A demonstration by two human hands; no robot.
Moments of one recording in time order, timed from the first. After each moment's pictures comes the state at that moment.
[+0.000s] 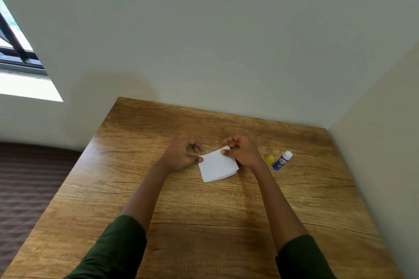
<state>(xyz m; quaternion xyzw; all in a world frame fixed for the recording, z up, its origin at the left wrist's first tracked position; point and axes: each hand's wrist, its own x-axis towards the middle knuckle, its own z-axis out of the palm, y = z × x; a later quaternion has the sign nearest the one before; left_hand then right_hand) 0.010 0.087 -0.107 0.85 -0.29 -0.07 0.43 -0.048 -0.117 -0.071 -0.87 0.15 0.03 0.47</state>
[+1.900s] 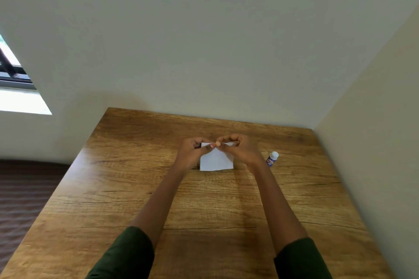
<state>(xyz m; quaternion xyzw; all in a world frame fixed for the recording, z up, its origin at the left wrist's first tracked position) -0.018 0.030 -0.078 0.69 -0.13 -0.16 0.70 -0.067 -0.129 -0.041 -0.81 0.12 -0.03 0.57</state>
